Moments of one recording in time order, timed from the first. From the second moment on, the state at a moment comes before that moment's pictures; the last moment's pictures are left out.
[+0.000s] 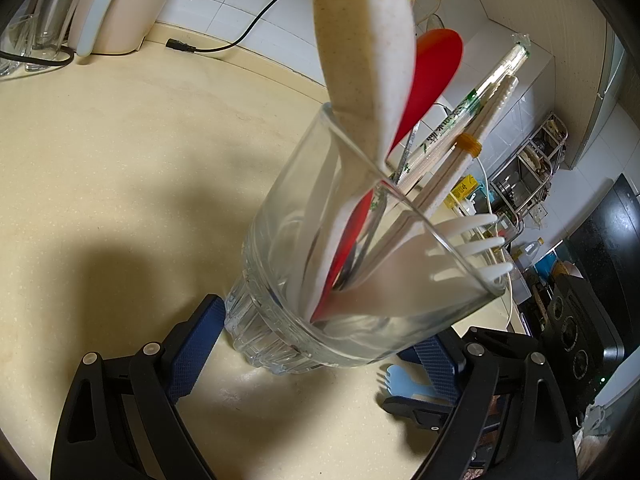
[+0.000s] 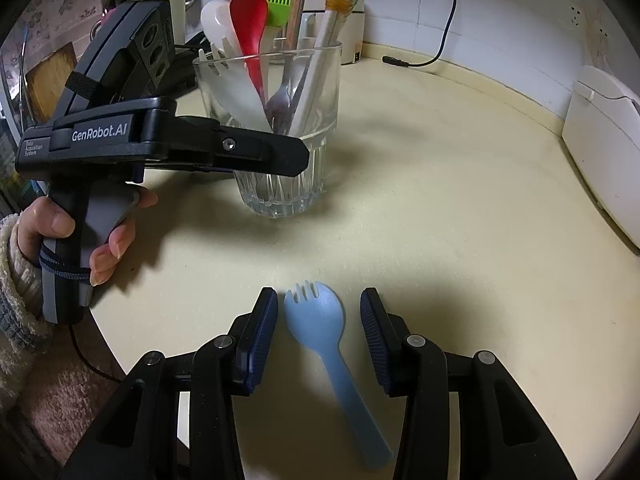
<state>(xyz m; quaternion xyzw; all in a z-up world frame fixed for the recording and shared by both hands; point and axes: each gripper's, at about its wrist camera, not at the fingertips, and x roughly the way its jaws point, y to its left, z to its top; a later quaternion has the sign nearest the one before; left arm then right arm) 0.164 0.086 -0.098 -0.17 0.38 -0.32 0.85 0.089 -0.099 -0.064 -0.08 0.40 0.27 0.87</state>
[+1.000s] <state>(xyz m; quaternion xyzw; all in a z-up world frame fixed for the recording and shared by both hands) 0.164 0.086 -0.098 -0.17 0.38 -0.32 0.85 0.083 -0.153 -0.017 0.02 0.27 0.20 0.94</state>
